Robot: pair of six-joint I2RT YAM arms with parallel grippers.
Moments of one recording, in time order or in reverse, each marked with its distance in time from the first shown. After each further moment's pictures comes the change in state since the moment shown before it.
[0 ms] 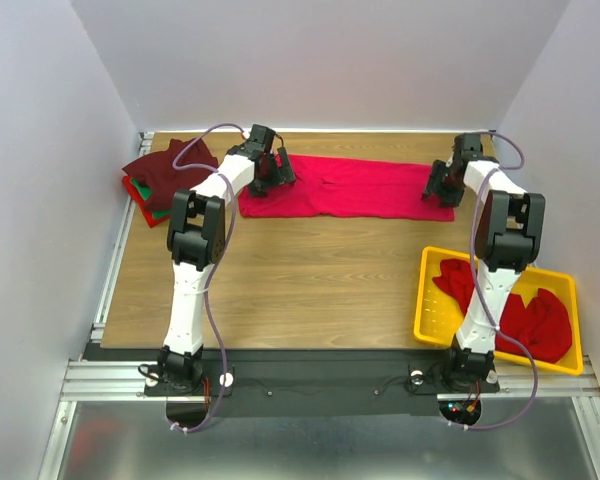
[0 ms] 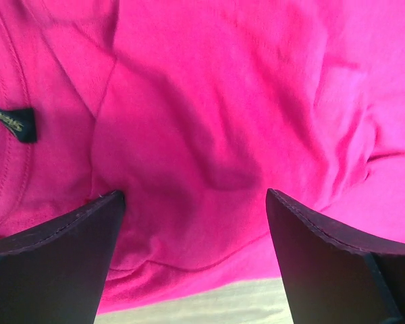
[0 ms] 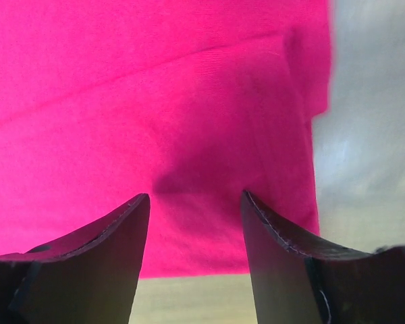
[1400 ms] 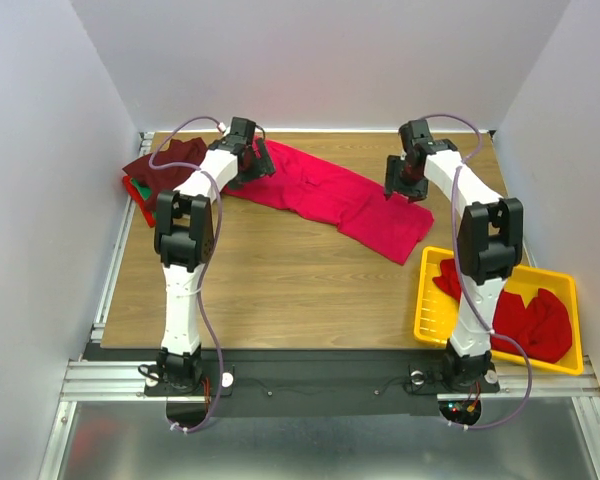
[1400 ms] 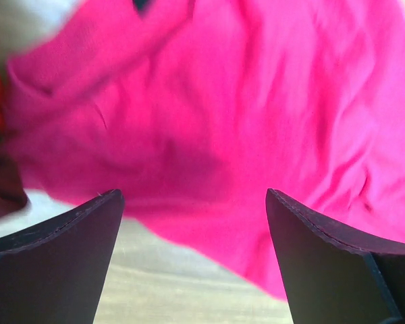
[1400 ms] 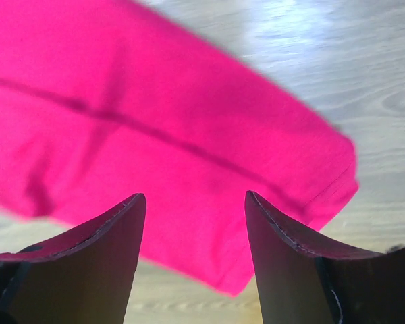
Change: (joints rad) left arm 0.078 -0.037 0.034 -0.032 -0.128 0.010; right arm 0.313 -0.173 0.051 -0.260 0.204 0.030
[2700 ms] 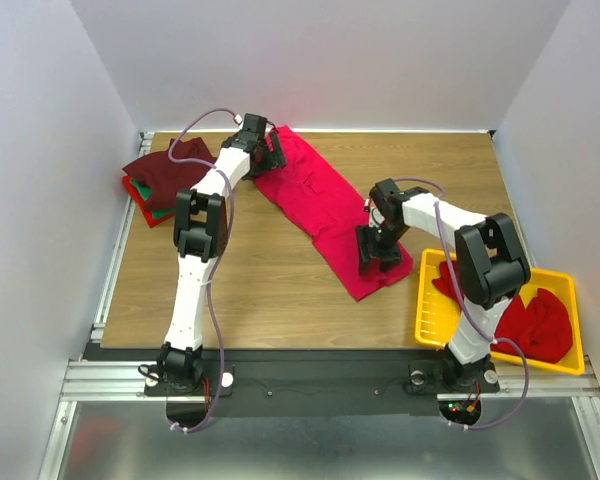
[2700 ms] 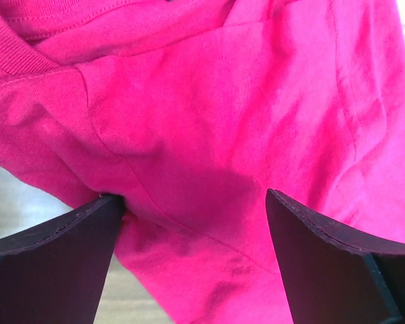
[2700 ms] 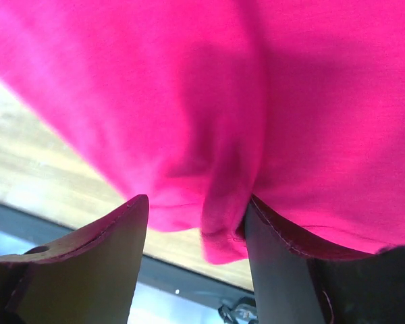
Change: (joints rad) left arm -0.024 0.216 0.251 0.034 0.047 0.040; right arm 0.165 -0.170 -0.525 -0.002 -0.372 -0.020
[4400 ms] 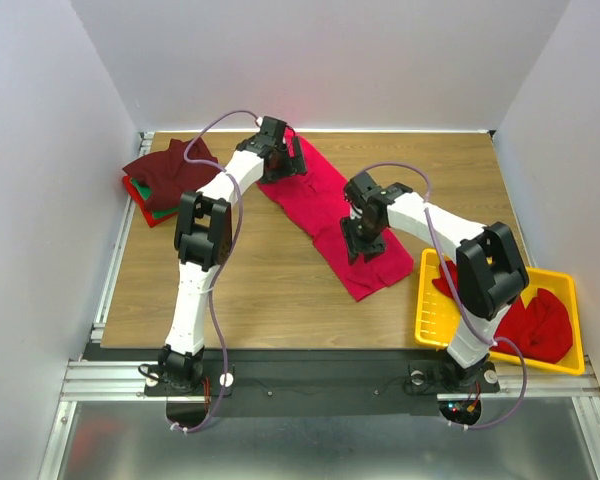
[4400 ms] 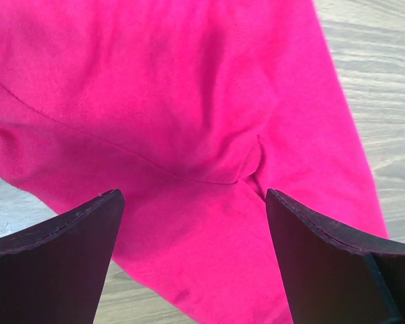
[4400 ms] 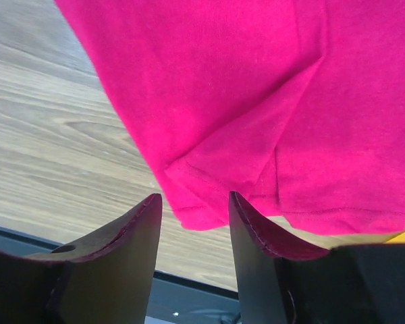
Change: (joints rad) left arm -0.105 -0.136 -0.126 0.008 0.075 0.008; right arm 0.200 -0.057 0.131 -0.042 0.190 0.058
